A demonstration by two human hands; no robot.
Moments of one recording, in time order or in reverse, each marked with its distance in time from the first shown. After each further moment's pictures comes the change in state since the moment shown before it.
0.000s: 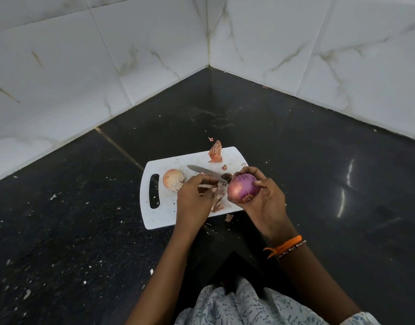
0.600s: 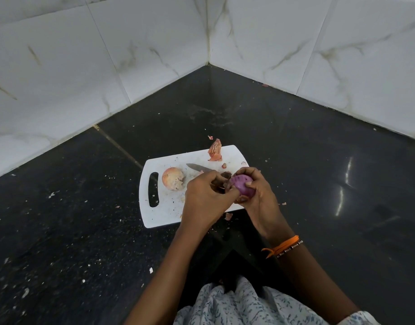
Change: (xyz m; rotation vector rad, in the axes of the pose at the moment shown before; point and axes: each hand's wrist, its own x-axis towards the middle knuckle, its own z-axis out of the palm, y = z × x) left_hand -0.007 0.017 0.009 0.118 -0.046 0.088; right_hand -0.003 -0.001 0.012 -0.256 0.074 -0.043
